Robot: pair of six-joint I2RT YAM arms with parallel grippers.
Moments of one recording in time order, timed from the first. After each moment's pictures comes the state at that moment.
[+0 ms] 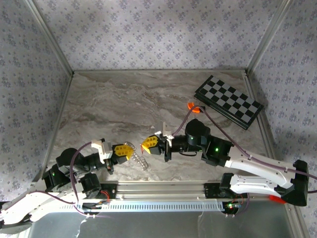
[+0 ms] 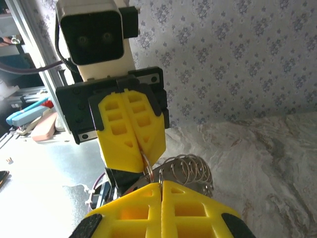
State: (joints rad) left arm -1.08 0.23 0.57 -0.29 0.17 -0.06; right arm 1.13 1.01 0.88 0.04 -0.41 0.04
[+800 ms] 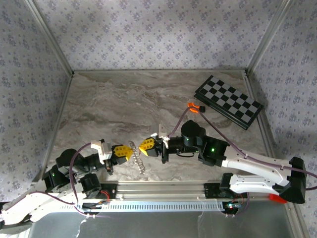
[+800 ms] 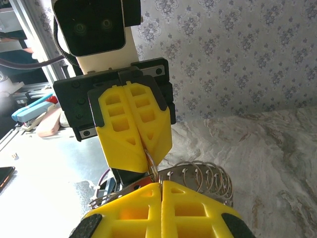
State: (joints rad) left arm -1.08 0.22 0.55 -0.29 0.17 -0.06; right arm 1.15 1.05 0.88 0.05 -0.41 0.05
